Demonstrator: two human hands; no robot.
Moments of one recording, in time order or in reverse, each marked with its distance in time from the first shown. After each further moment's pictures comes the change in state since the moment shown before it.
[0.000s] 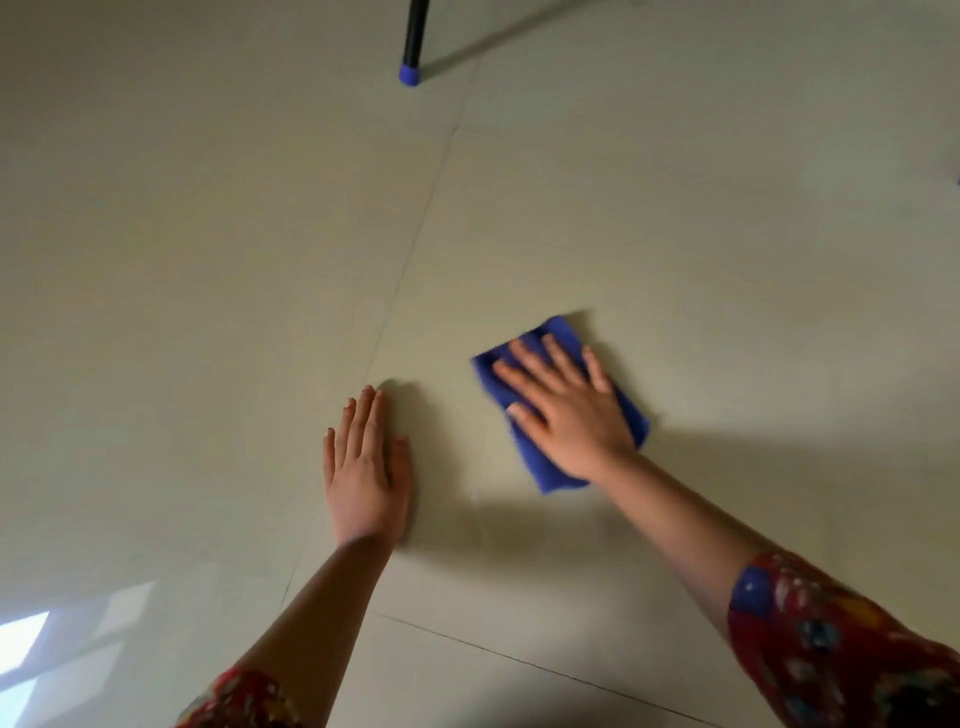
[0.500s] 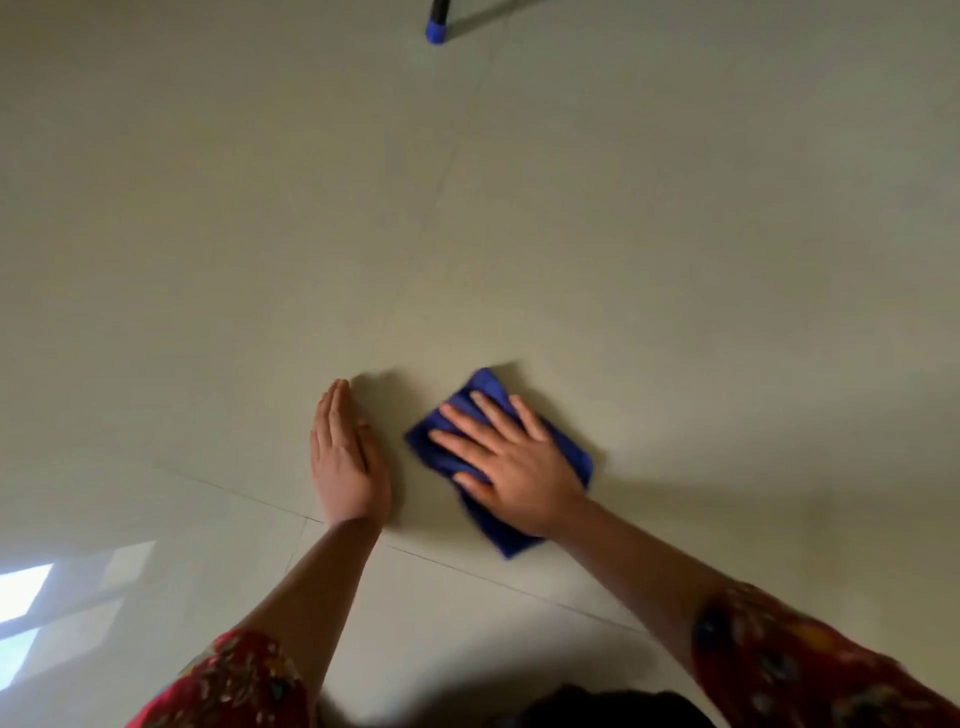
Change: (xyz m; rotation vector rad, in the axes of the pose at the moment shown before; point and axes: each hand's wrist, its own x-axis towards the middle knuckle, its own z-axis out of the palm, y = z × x) left_hand -0.035 -0.032 -0.011 -0.259 0.176 -0.111; right_hand -0.074 -0.092 0.012 0.065 -0.038 -0.275
